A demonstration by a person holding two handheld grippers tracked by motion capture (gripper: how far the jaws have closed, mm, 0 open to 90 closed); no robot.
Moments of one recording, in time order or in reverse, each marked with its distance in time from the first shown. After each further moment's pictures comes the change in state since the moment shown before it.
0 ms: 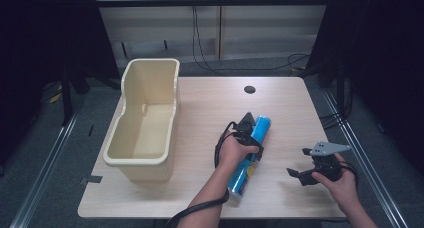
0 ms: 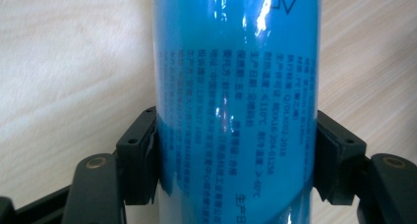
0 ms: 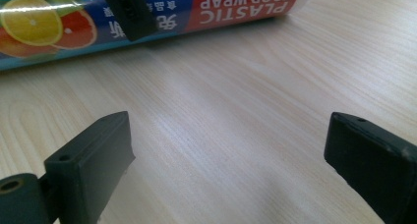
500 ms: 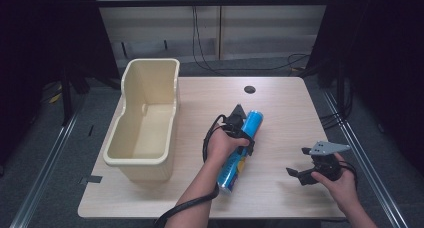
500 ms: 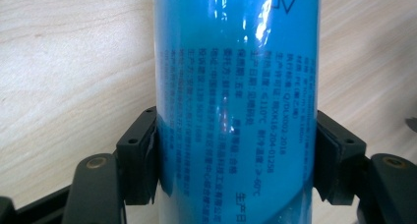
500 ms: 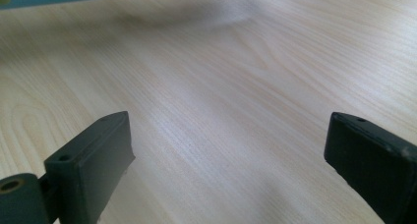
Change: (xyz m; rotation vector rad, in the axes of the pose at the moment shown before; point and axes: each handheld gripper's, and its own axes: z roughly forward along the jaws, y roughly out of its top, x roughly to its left) left arm 0.011 -0.006 -0.044 -0.005 0.006 -0.027; right arm 0.001 0.002 0.000 -0.010 0.000 -0.005
